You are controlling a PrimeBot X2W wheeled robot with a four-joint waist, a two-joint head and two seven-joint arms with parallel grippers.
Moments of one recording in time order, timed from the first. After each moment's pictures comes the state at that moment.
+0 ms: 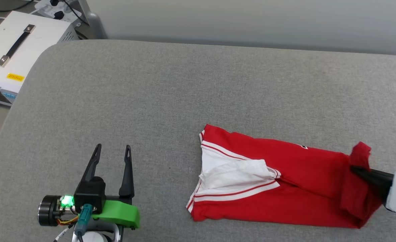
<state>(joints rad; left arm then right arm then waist) -0.02 0.14 -0.12 0.06 -0.05 0.05 -0.26 -0.09 -0.65 0.12 -0.05 1.05 0.13 0.71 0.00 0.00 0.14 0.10</state>
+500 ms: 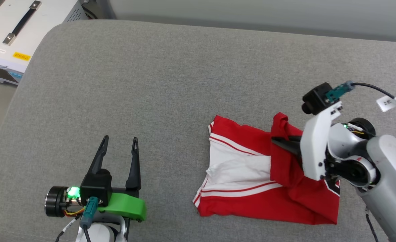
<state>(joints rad) -0.06 0.11 -0.12 0.06 -0.03 0.03 -0.26 -0.51 -0.46 0.51 0.05 0.87 0.13 0.79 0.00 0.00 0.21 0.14</state>
